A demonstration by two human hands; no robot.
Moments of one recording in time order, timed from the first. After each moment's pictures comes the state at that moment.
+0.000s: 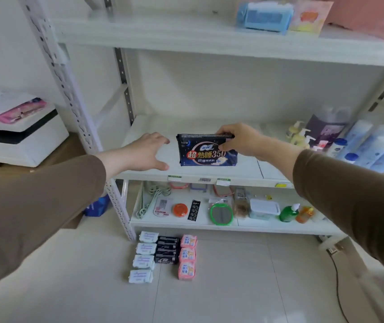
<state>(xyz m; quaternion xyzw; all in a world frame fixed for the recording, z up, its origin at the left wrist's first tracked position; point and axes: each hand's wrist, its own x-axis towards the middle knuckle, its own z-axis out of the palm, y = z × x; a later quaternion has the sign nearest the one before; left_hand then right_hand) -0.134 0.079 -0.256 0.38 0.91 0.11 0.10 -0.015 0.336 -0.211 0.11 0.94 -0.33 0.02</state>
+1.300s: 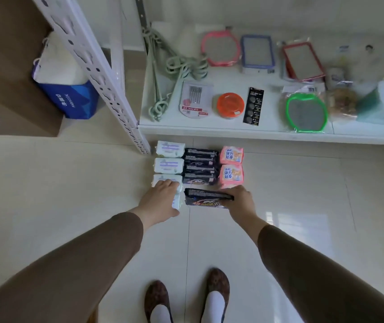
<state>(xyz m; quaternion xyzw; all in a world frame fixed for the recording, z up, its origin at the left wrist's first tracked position) -0.176 -0.048 -0.940 0.32 0.88 0.07 0.34 -0.052 0.173 -0.991 0.31 0.87 -0.37 0.14</state>
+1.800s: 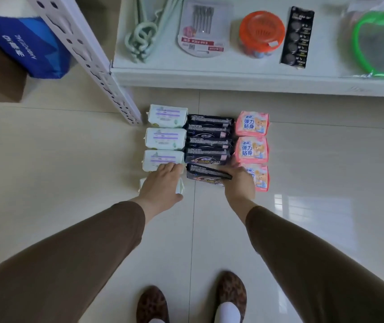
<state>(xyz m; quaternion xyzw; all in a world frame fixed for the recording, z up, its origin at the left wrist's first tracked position) -0.180 -0.037 -1.125 0.34 0.90 0.06 0.28 -0.080 0.161 -1.186 0.36 0.87 -0.33 0.07</state>
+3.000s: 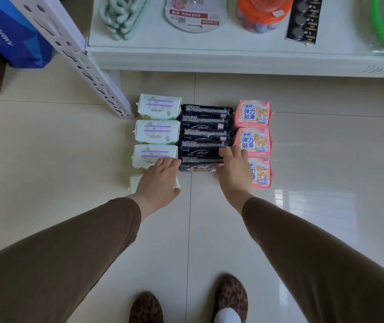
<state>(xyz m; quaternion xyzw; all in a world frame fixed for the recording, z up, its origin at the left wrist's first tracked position) -0.180 -0.025 -1.173 0.36 0.90 0.05 0.24 -0.102 0.171 -1.213 0.29 0.94 -0.17 0.04</state>
